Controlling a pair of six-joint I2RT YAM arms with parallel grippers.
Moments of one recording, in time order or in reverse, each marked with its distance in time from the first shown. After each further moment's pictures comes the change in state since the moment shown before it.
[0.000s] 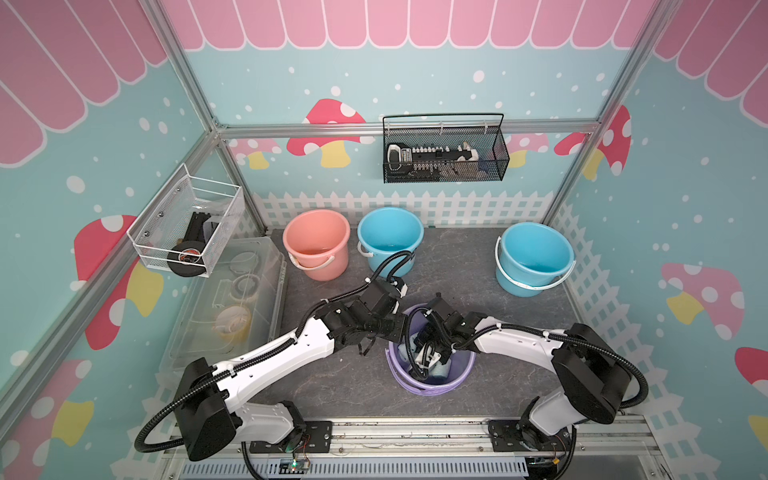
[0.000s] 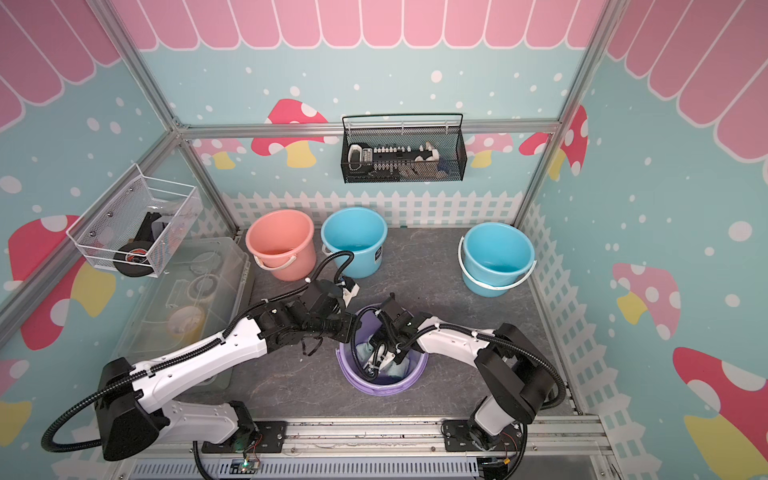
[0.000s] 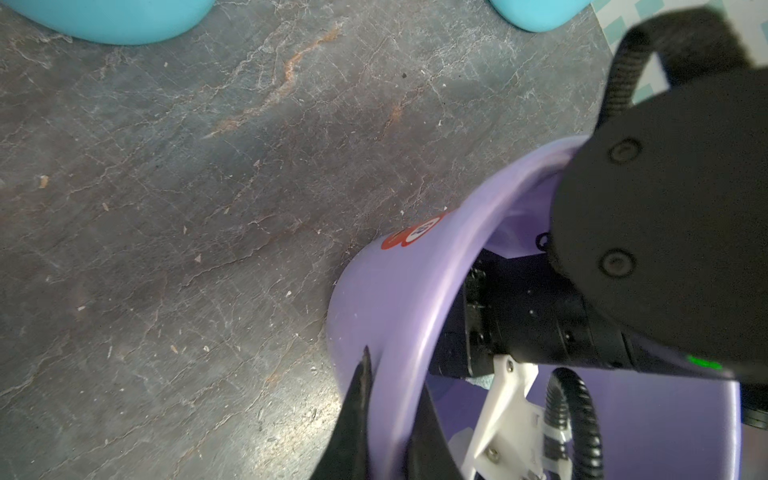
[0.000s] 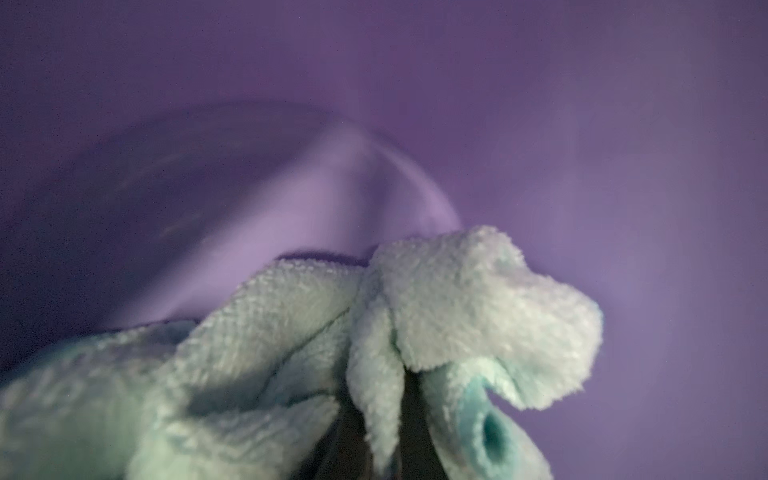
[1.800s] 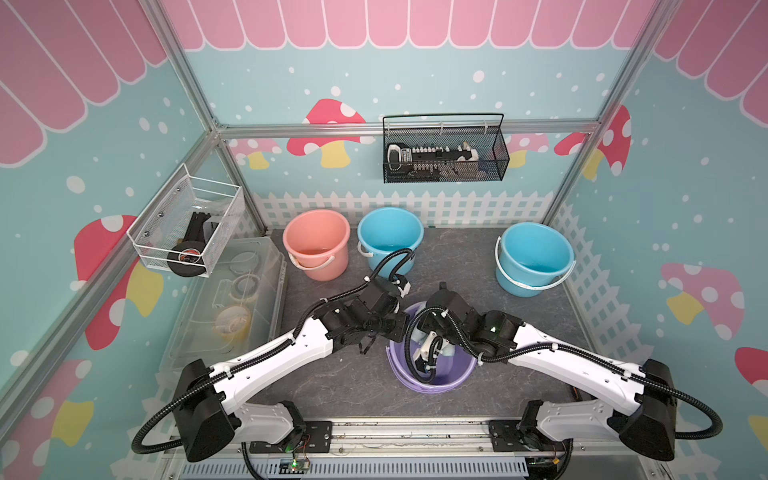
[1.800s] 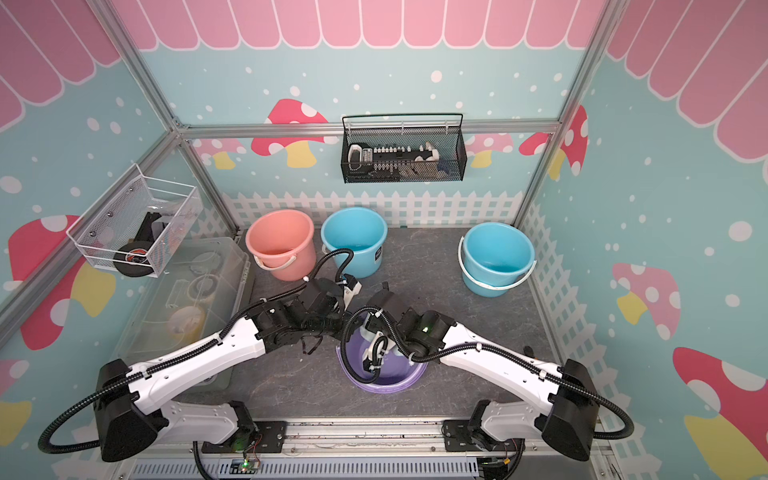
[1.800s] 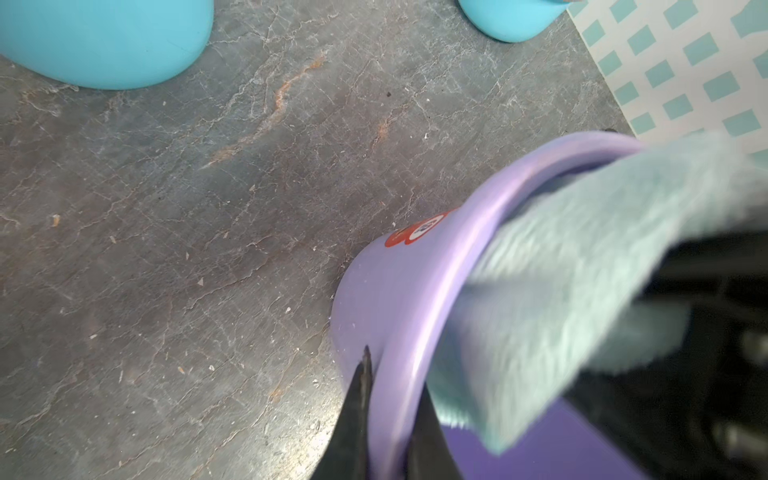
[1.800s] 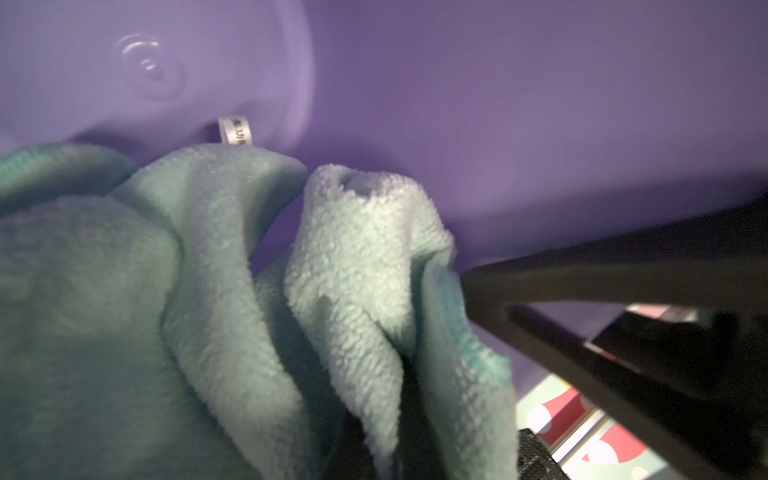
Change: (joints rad) left arm -0.007 -0.006 0.018 0.010 -0.006 0.054; right arm 0.172 -0.316 0.197 -0.227 0.591 -0.223
